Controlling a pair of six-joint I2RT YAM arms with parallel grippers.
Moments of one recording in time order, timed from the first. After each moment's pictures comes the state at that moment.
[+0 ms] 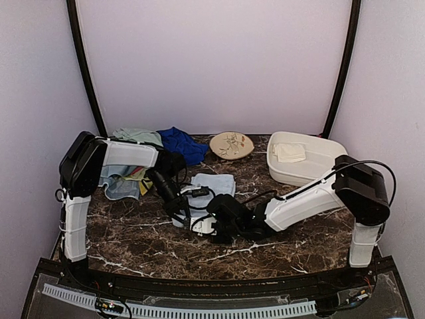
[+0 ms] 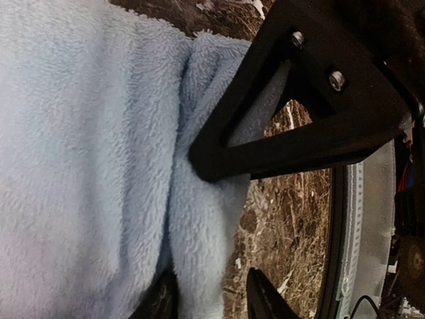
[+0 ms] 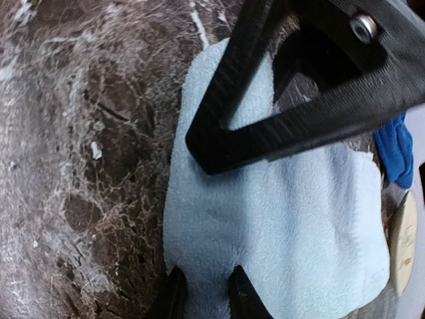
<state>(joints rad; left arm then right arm) -0.61 2.15 1.52 -1.08 0.77 0.78 1.20 1.93 1.03 0.10 0.25 -0.61</state>
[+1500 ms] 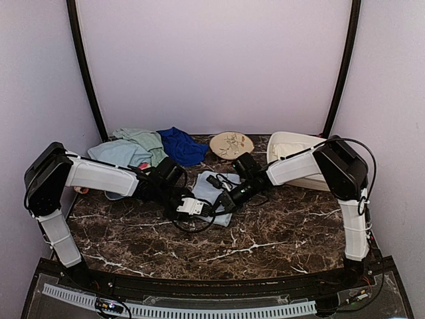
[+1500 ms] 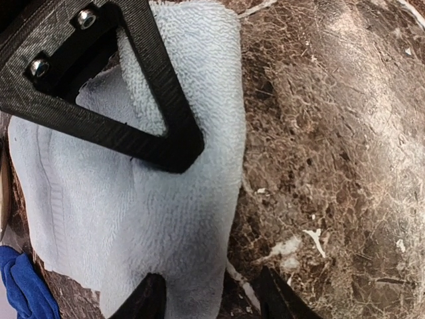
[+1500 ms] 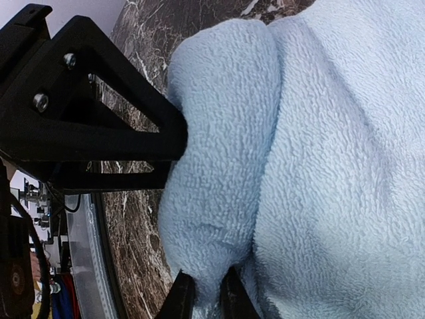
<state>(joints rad) -0.77 1.77 1.01 -0.24 0.19 1.12 0.74 2.14 1.32 -0.20 -0.89 0.22</state>
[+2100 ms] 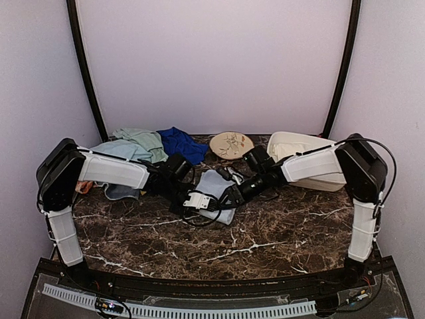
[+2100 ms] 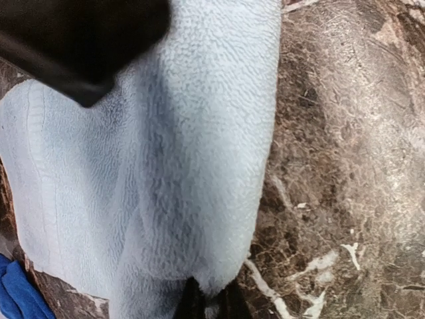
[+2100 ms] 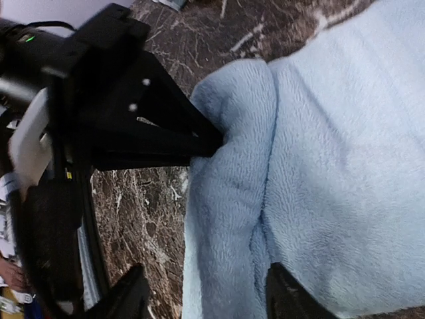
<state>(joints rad) -0.77 1.88 1.15 -0.32 0.19 1.12 0.70 1.99 1.21 -0.18 -0.79 0.18</state>
